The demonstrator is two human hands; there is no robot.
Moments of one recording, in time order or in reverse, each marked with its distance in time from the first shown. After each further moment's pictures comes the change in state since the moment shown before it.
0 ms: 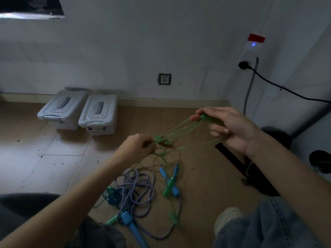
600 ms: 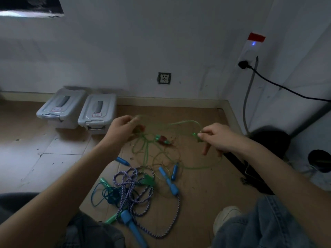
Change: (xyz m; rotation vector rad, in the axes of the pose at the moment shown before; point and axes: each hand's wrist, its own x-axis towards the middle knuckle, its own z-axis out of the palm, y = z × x) left_hand -0.001 0.011 -0.032 -0.856 0.227 -0.313; right_hand 0.011 0.026 -0.013 -1.187 -0.029 0.121
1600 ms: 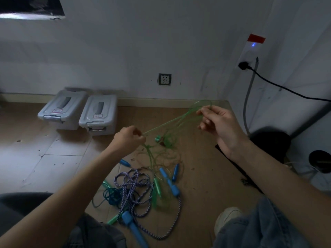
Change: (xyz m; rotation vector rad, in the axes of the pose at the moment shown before) left_hand 0.012 -0.023 0.001 0.698 -0.007 0.065; right_hand -0.005 -0.026 0.005 1.063 0.357 -0.221
